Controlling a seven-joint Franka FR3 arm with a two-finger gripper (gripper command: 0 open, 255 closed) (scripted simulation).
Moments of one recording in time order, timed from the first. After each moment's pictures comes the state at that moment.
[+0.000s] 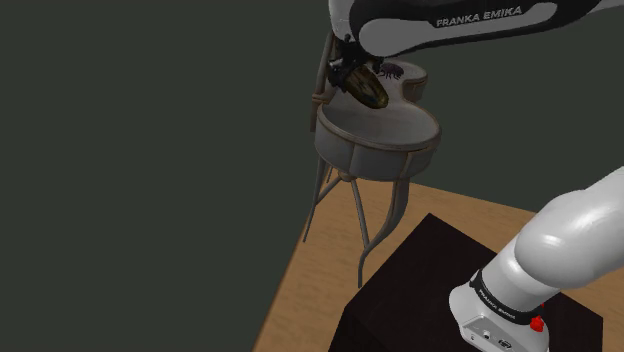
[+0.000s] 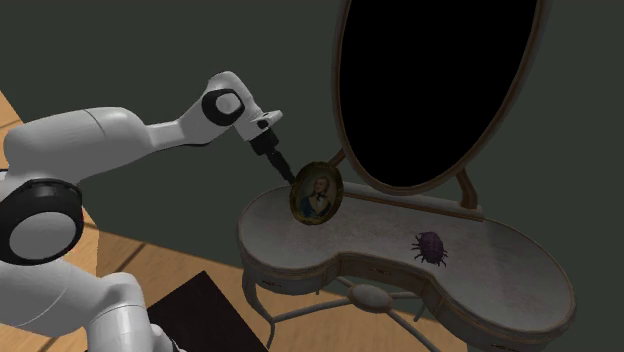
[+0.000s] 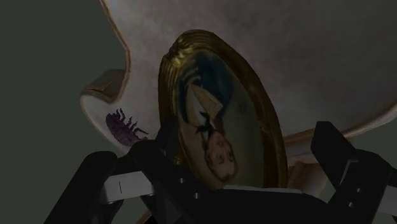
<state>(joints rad) -0.19 -0.26 0.42 -1.99 -0.56 1.77 0.71</state>
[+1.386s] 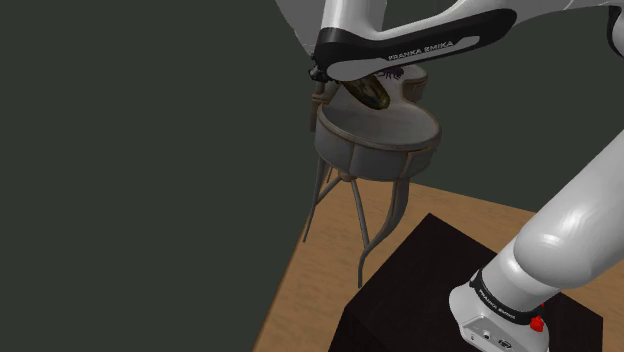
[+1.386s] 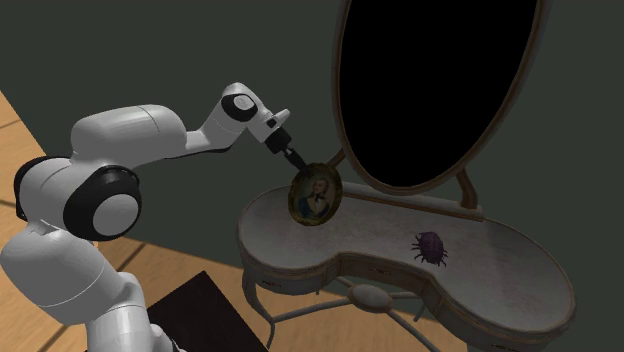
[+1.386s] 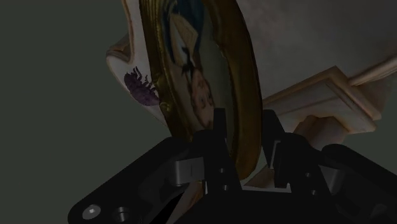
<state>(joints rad) -0.20 -0.02 0.52 -1.85 -0.88 1.70 0.97</state>
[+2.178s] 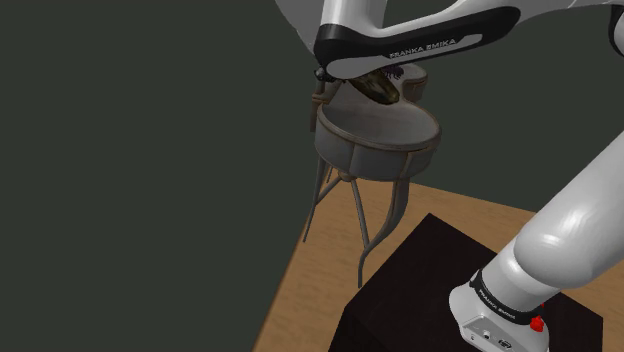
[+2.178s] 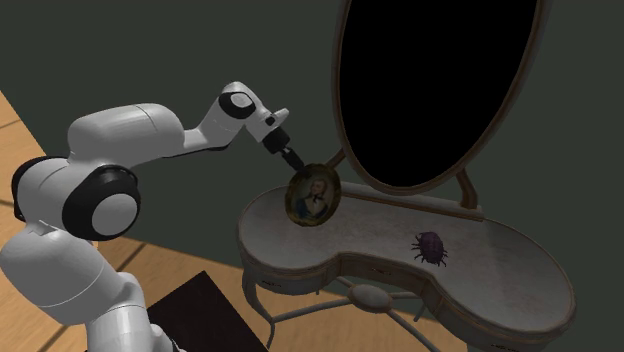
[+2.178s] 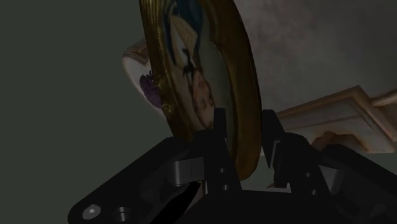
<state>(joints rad) -0.19 -0.03 0.52 -1.84 -0.88 1.62 0.90</state>
